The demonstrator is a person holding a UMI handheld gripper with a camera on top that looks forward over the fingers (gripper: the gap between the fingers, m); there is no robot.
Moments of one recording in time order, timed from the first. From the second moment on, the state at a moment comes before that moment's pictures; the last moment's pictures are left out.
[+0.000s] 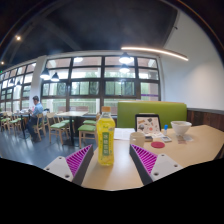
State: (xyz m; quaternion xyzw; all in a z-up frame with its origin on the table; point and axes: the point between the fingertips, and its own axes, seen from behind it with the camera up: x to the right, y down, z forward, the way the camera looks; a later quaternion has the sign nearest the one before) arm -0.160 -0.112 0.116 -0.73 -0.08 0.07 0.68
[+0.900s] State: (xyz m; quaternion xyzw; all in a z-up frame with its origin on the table) arm -0.223 0.127 0.097 -0.76 0.02 0.21 0.62
